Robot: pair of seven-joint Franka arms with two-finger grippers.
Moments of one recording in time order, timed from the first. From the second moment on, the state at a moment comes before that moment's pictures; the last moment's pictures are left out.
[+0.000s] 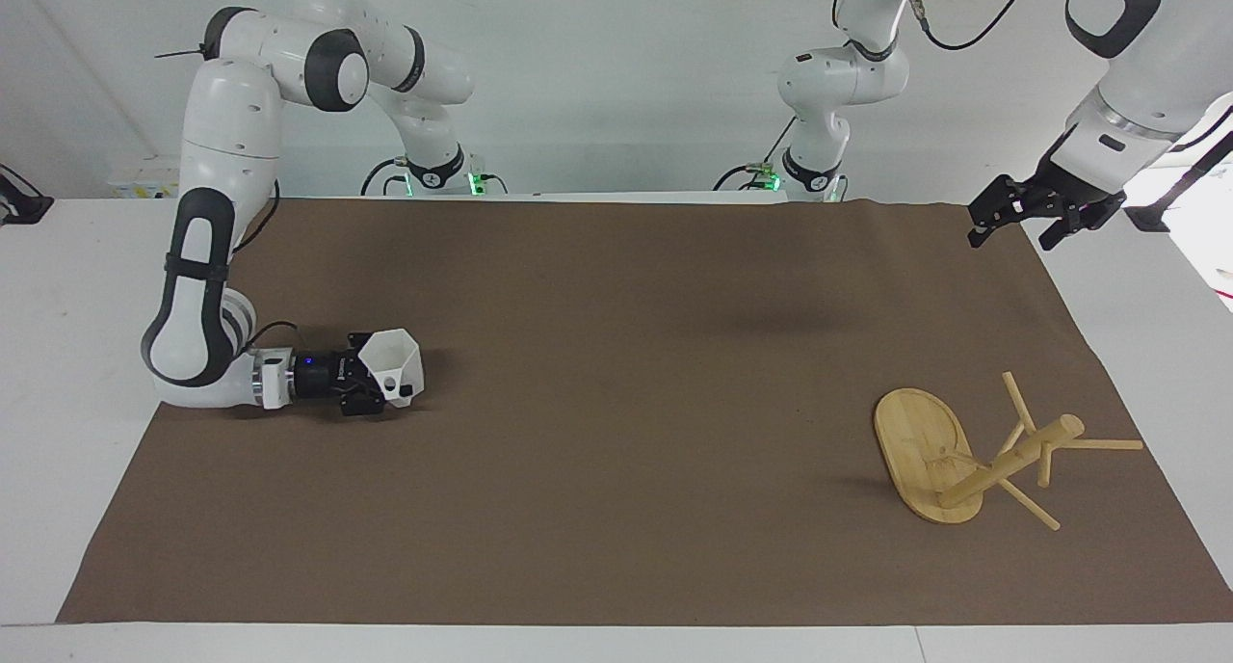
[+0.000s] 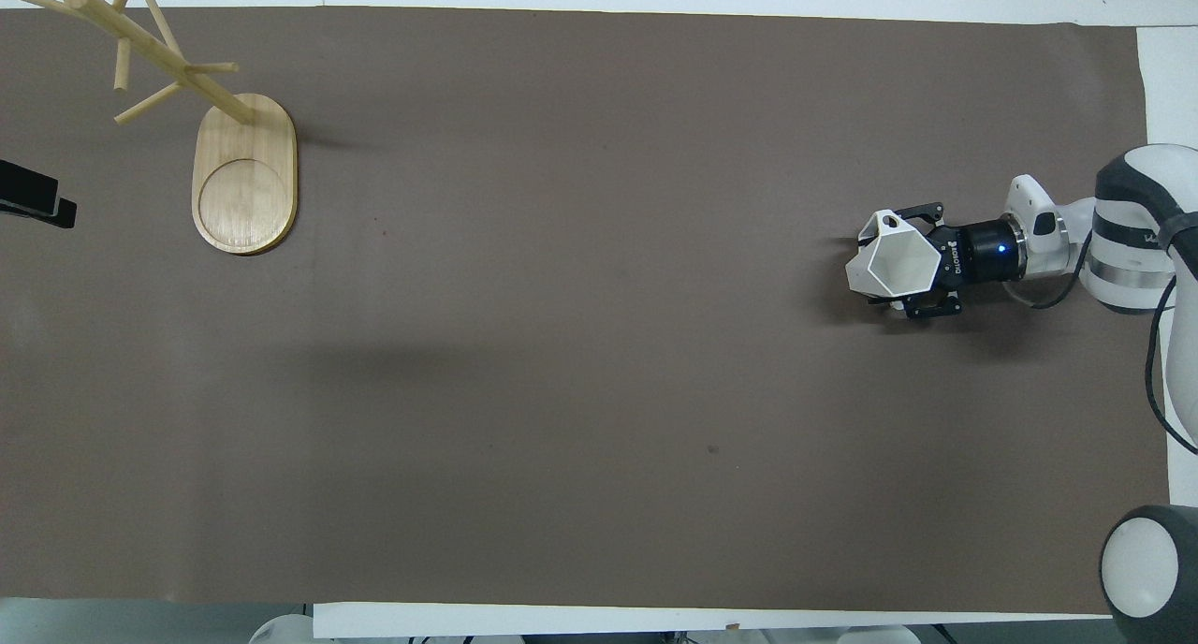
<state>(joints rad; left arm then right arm) 0.04 0.03 -0.08 -1.52 -0.03 1.50 0.09 -0.24 0.71 -0.15 -1.74 1.12 1.36 -2.62</state>
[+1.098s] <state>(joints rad) -0.15 0.04 -0.11 -1.55 -0.03 1.62 -0.35 0.38 0.54 -0.14 -1.74 1.69 1.87 -2.16</state>
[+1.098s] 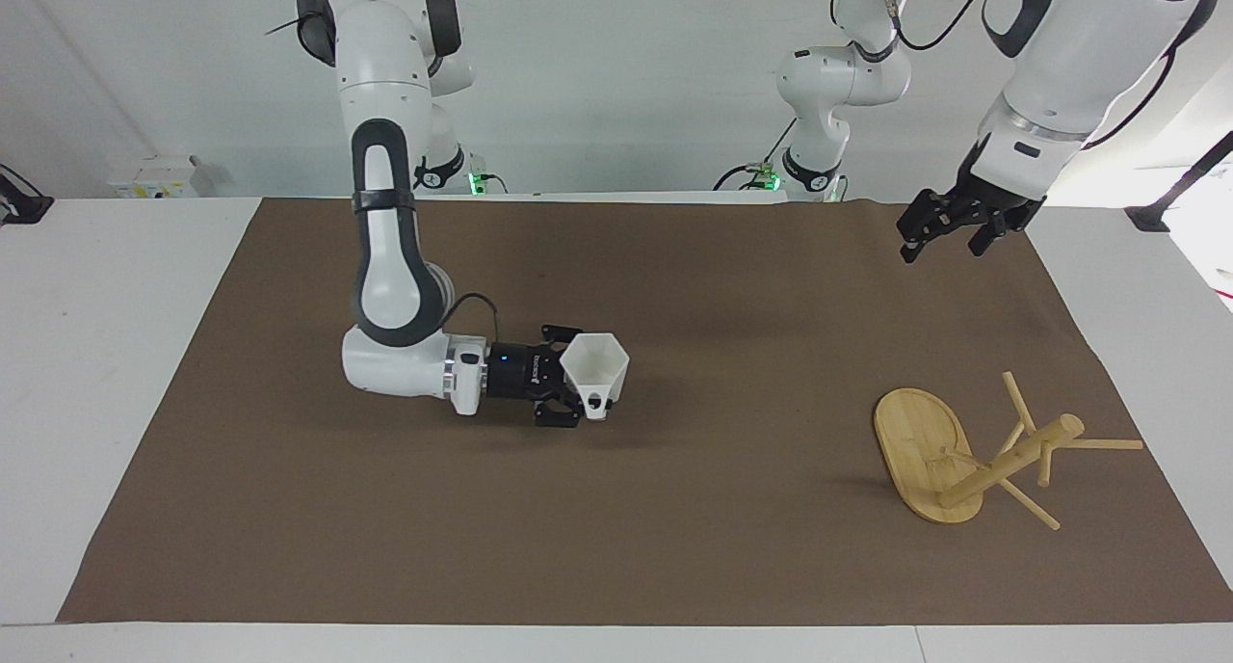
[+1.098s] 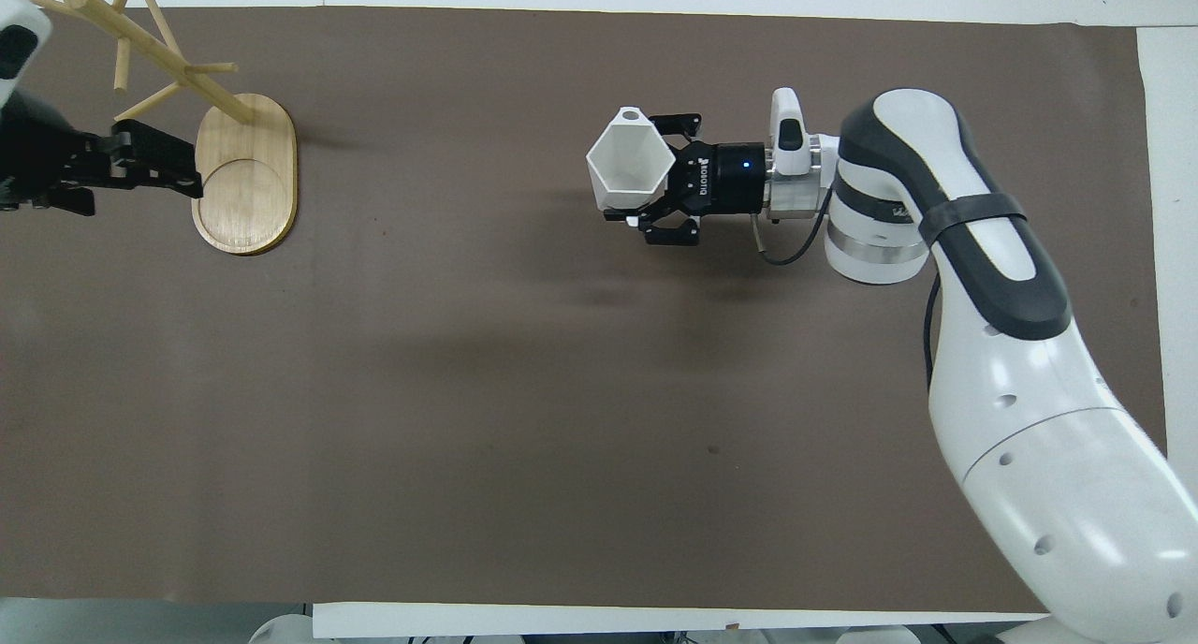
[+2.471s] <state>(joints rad) -0.49 0.26 -0.12 -1.60 -0.03 1.91 -1.01 0.61 0.50 -0.15 -1.74 1.75 2.16 -2.09</state>
